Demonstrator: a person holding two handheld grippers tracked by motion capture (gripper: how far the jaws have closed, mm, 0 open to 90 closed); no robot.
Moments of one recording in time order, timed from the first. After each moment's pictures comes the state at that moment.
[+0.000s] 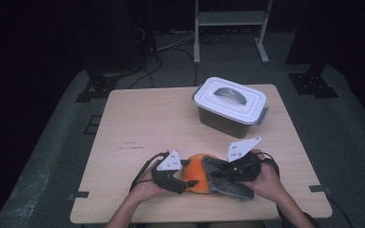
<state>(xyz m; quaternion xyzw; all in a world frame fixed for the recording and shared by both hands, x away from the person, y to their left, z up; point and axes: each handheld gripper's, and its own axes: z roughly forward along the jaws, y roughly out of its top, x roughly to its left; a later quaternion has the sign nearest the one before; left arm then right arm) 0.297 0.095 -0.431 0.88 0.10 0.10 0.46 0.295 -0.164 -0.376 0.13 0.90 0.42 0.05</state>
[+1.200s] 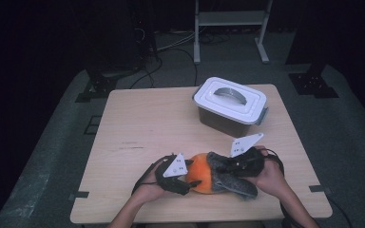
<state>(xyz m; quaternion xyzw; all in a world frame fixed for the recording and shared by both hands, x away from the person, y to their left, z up) 0.294 0.088 -0.428 0.88 0.10 0.13 0.45 0.310 -0.180 -0.382 0.16 0.91 0.39 0.05</state>
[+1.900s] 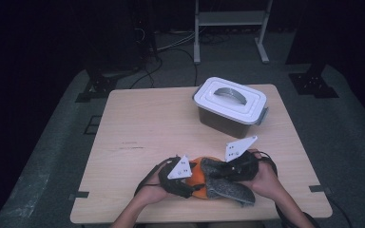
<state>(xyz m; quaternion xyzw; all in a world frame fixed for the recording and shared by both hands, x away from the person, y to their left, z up) 0.288 0.079 -0.426 0.88 0.09 0.12 0.44 0.303 -0.164 -0.384 0.12 0.91 0.41 0.02</state>
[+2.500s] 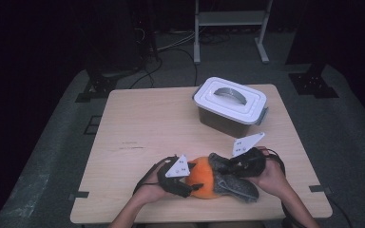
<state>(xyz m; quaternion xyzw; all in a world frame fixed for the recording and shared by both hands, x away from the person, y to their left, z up) 0.292 0.082 -0.429 0.89 0.09 0.11 0.44 0.312 -0.185 -0.387 0.16 0.91 0.39 0.04</state>
